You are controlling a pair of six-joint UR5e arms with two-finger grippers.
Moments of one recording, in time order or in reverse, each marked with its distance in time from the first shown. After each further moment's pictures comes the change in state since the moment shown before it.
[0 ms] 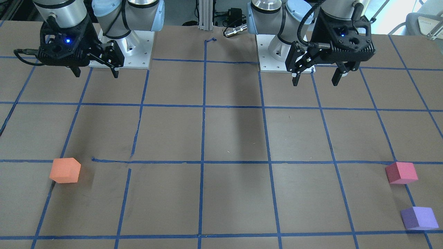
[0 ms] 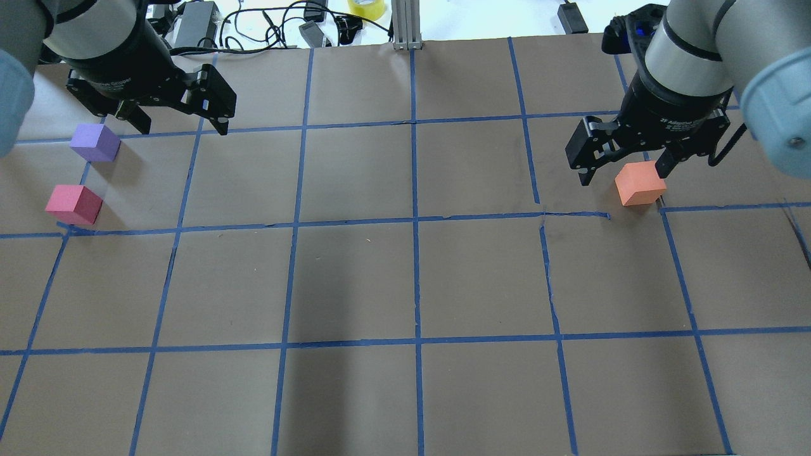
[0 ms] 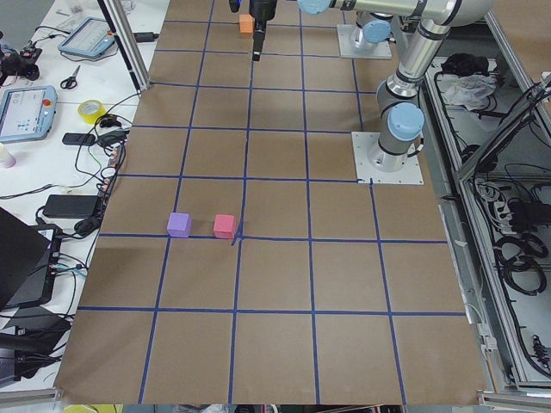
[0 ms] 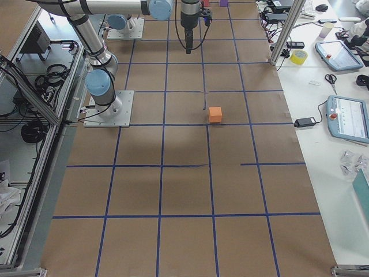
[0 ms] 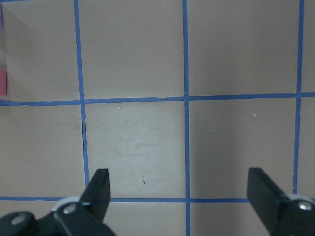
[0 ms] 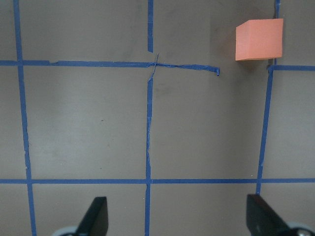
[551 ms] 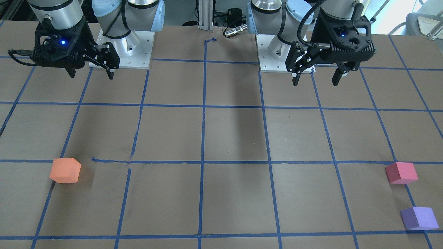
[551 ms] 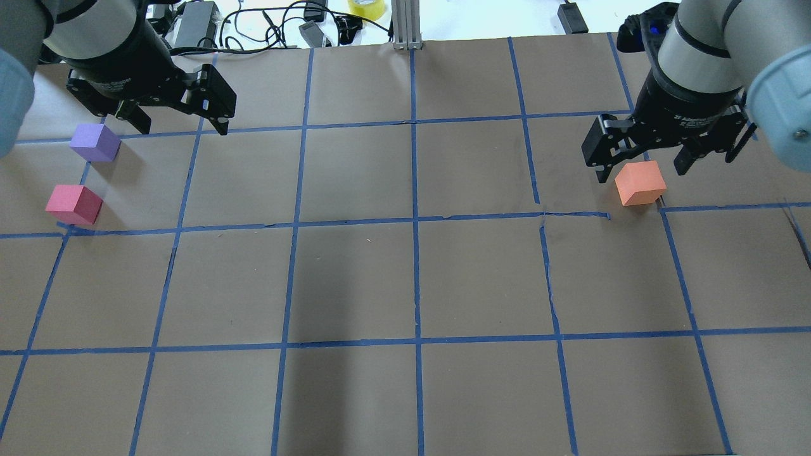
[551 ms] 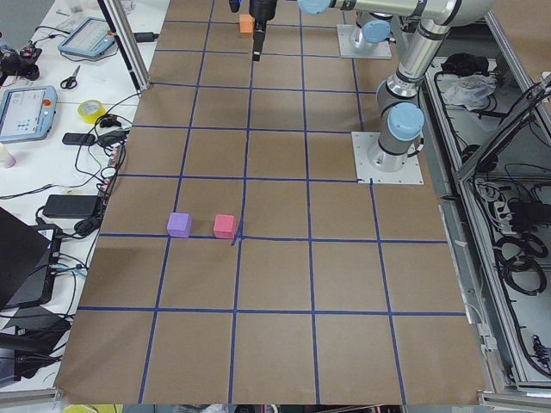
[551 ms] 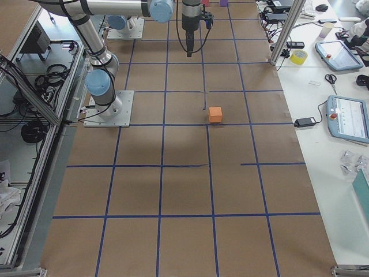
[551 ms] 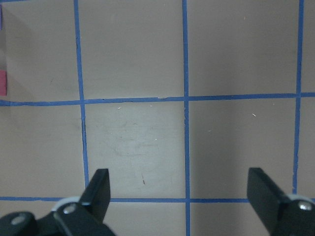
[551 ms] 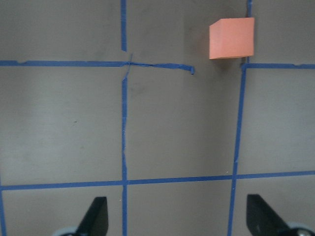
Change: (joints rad) left arm 0.000 0.000 0.000 -0.001 0.002 0.000; right arm -0.006 0.013 0.002 -0.012 -0.119 0.008
